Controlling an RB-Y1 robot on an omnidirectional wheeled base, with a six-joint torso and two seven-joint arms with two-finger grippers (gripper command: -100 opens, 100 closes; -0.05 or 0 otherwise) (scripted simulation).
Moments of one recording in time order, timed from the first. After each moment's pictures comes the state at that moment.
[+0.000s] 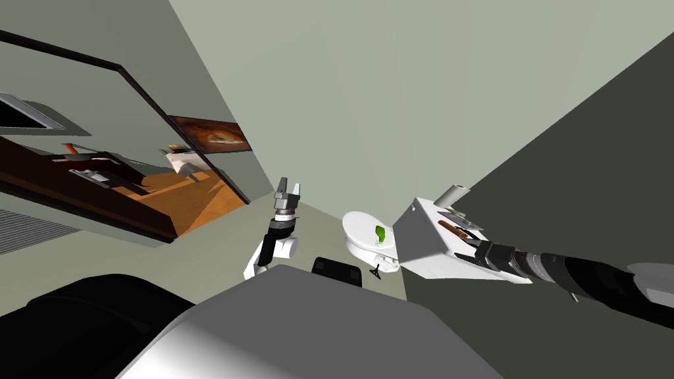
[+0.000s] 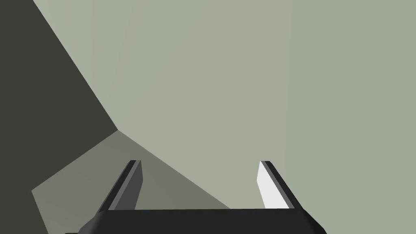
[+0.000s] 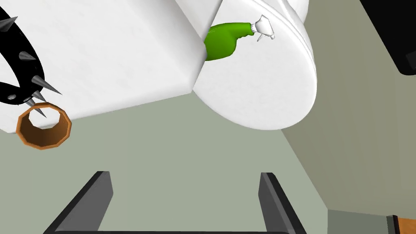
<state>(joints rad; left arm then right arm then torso) 0.45 0.02 -0.02 -2.26 0.00 -0.52 0.03 0.52 -1.81 0.15 -1.34 0.43 -0.69 0.19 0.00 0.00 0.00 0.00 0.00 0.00</state>
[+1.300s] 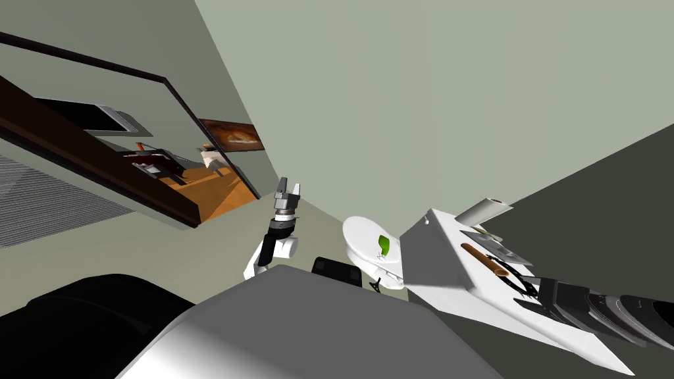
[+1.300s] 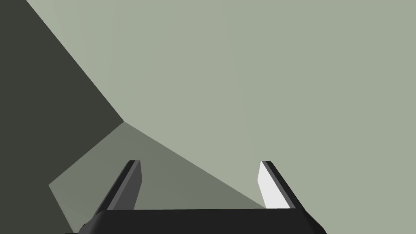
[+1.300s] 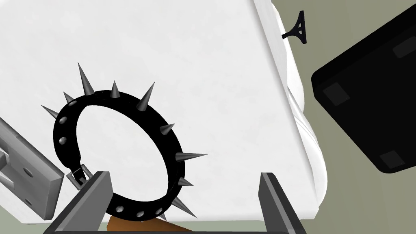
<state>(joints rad) 0.45 0.02 -0.02 -2.26 0.00 -0.52 0.03 0.62 -1.89 0.28 -1.17 0.52 -0.70 0.19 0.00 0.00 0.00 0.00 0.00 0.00</state>
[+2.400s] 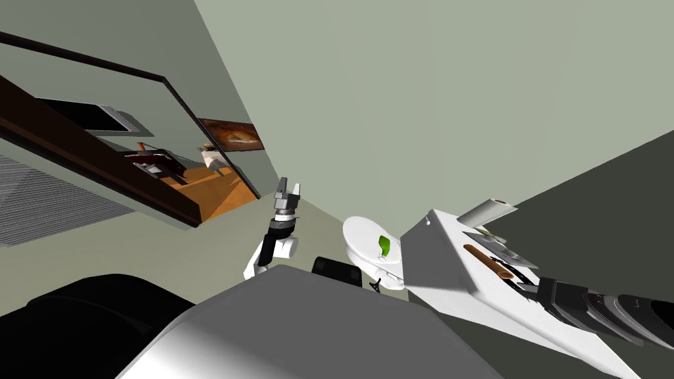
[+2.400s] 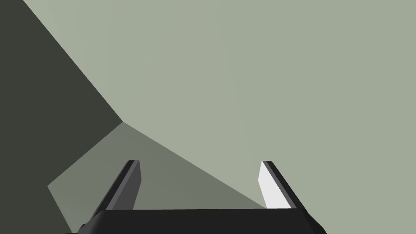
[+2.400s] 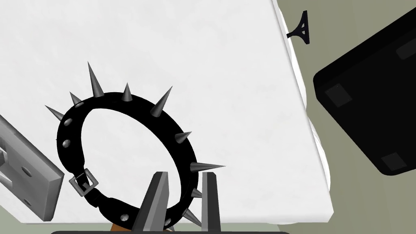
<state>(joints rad) 0.45 0.02 -0.02 -2.26 0.00 -0.52 0.03 0.60 -1.88 0.29 -1.17 0.54 -0.70 0.18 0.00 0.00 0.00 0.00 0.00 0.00</state>
